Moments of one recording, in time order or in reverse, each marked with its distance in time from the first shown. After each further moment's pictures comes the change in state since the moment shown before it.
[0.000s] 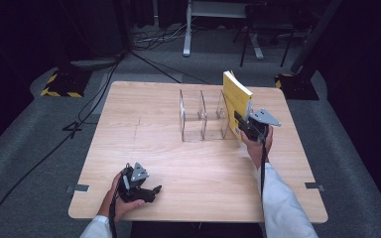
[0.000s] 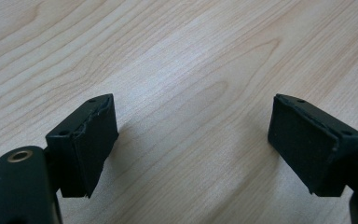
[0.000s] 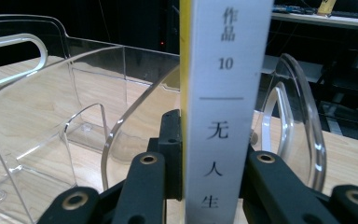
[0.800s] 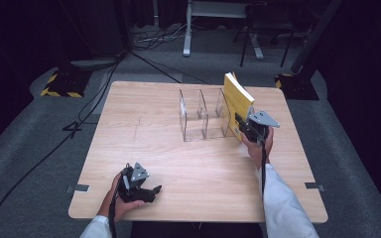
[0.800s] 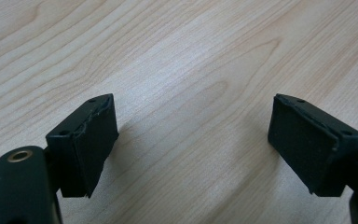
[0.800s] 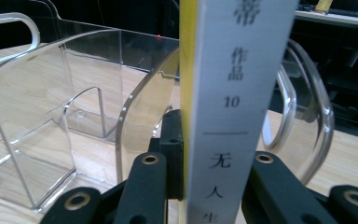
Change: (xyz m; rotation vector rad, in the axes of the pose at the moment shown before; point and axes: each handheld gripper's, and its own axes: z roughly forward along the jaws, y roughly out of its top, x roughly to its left) left arm 0.000 0.000 0.000 -0.001 -0.001 -0.004; right arm 0.000 -0.004 0.001 0.027 -0.022 -0.032
